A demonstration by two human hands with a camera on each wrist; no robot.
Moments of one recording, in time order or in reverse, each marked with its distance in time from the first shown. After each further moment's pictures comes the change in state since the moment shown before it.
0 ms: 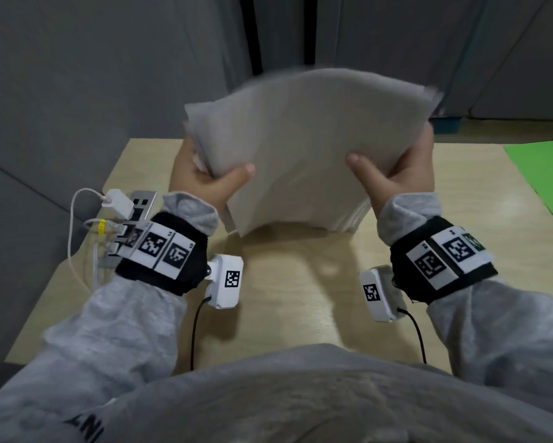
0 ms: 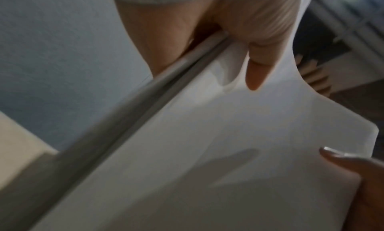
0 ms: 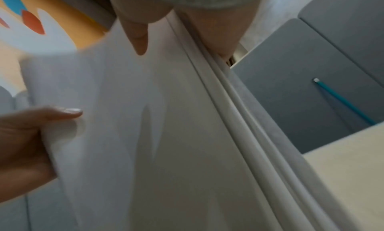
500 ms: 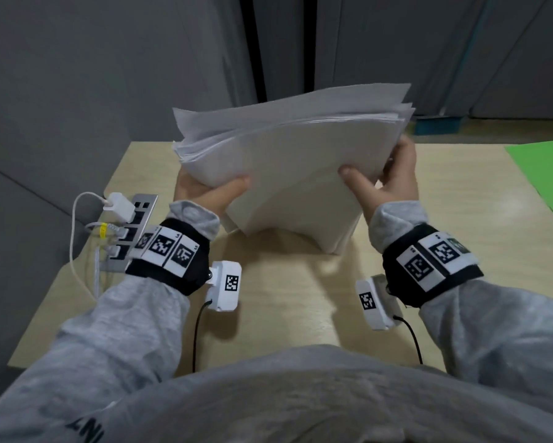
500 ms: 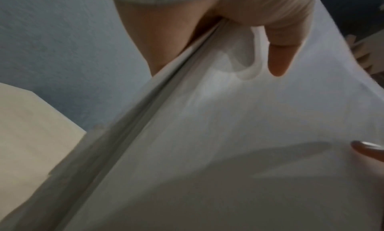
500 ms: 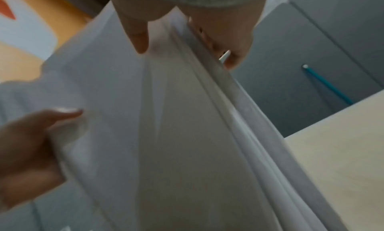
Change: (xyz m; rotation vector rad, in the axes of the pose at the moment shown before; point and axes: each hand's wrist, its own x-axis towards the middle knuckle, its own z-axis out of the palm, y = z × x) left_hand 0.002 -0.009 0.002 0.052 0.051 -0.182; right_hand -0.003 0.015 0.009 -0.005 -0.034 0.060
